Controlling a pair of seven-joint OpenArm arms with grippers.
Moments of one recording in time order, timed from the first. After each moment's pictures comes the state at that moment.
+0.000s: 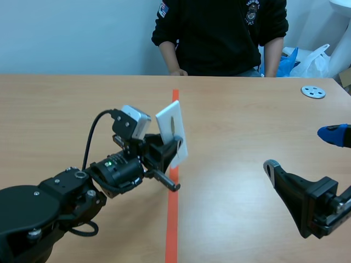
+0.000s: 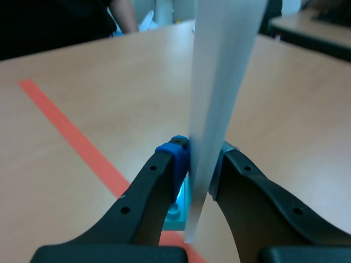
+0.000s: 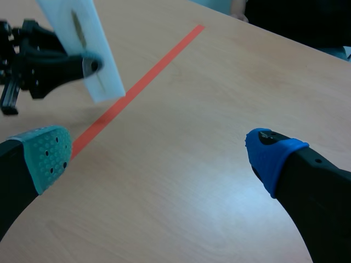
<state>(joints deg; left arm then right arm) -8.5 -11.4 29.4 58.2 -7.9 -20.6 -28.3 -45.2 30.5 12.2 114.4 17.2 24.4 7.8</state>
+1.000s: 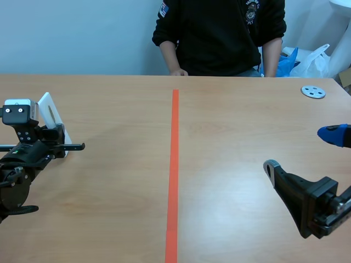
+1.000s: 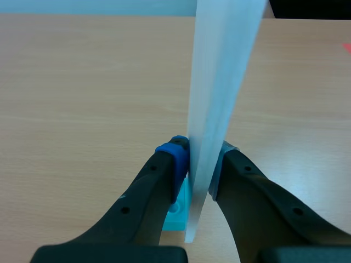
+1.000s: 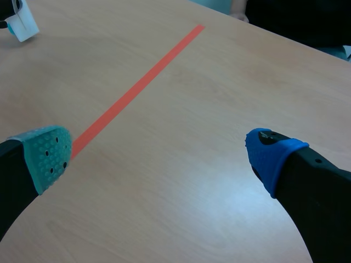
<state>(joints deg) -12.2 -17.1 5.9 42.7 -16.8 -5.9 -24.7 -45.2 30.5 12.2 114.4 17.2 24.4 7.8</state>
